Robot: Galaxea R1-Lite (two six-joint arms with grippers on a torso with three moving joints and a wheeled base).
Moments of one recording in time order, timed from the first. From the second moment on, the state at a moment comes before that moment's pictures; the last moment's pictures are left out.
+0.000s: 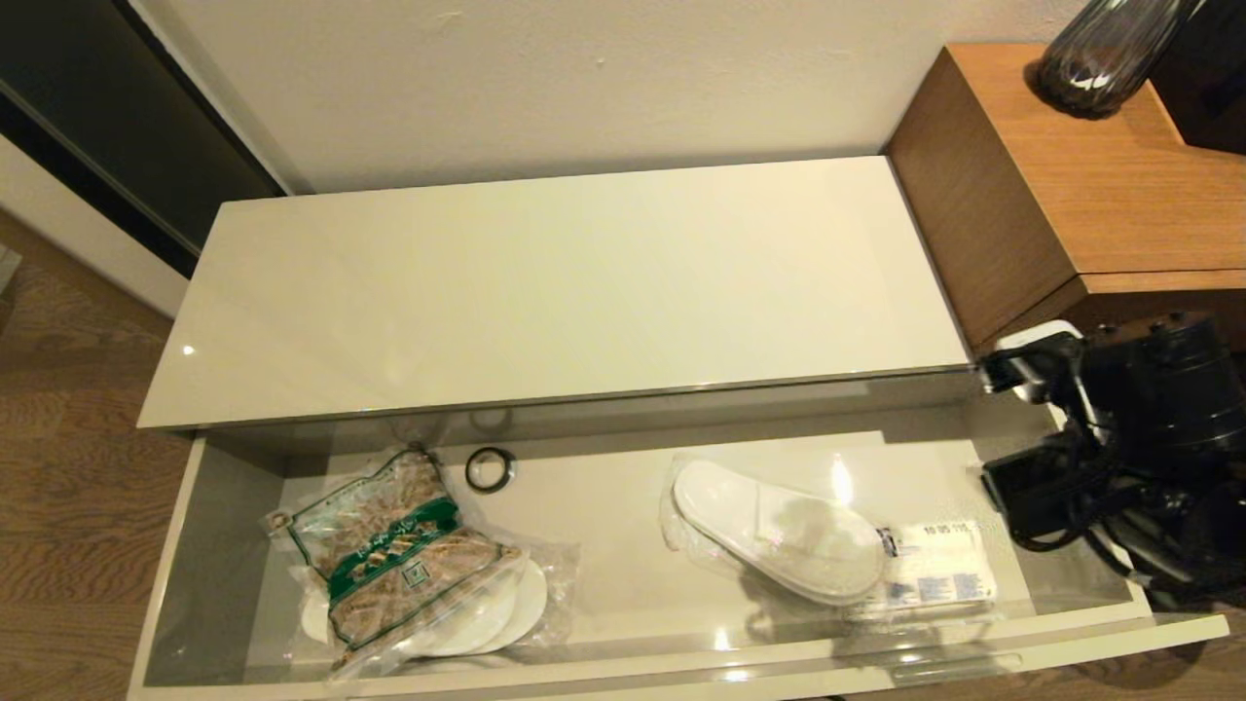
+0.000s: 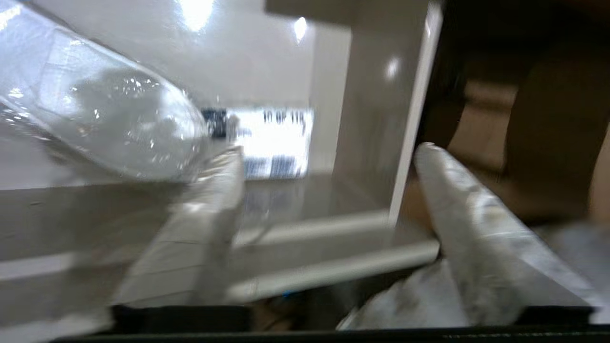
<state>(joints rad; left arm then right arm) 0.00 0.00 0.00 -0.05 0.00 -0.11 0.49 1.43 -0.77 0.04 -0.71 -0.04</state>
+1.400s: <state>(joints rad) 0.00 0.00 0.00 -0.05 0.00 -0.11 0.14 0.45 -1.39 1.53 -0.54 0.58</state>
